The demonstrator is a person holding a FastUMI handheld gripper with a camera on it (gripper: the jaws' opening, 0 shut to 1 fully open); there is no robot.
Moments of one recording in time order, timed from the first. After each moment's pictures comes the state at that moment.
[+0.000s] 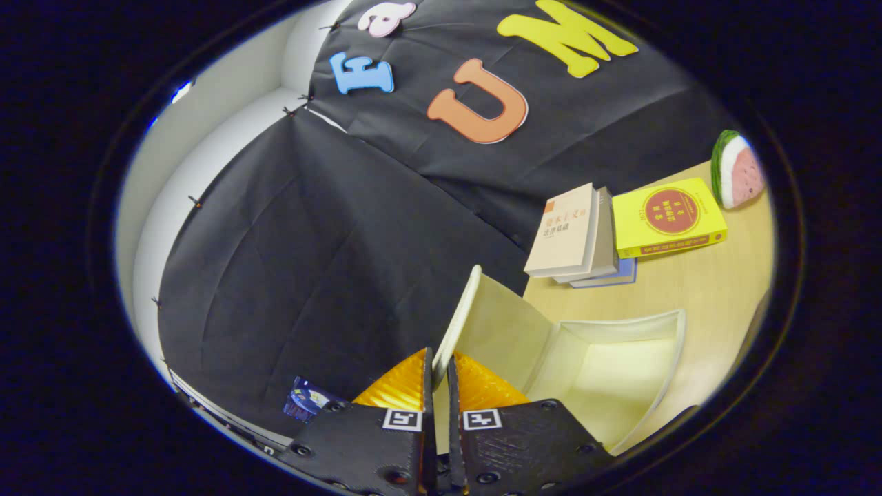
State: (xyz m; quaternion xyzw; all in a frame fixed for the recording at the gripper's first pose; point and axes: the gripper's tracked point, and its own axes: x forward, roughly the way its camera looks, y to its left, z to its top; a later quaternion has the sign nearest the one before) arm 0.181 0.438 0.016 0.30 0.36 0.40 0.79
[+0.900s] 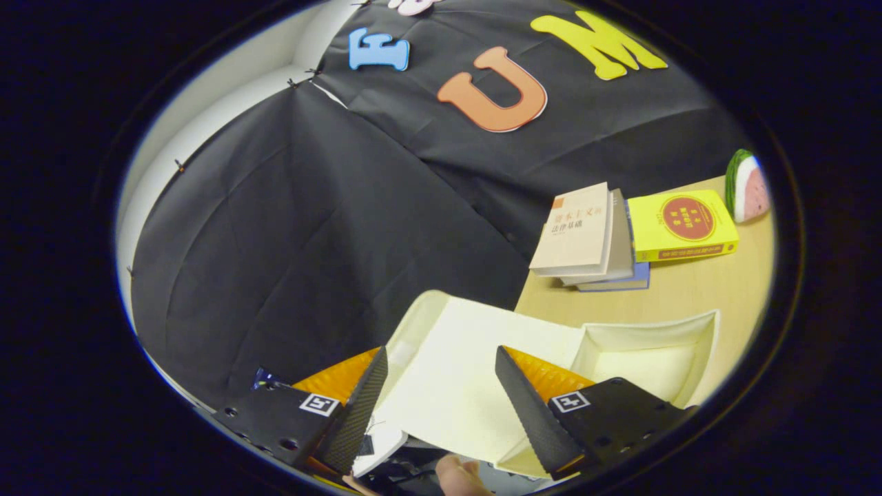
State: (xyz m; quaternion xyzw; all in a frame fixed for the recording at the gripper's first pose) arm 0.189 0.488 -0.019 0.24 0.36 0.38 0.82
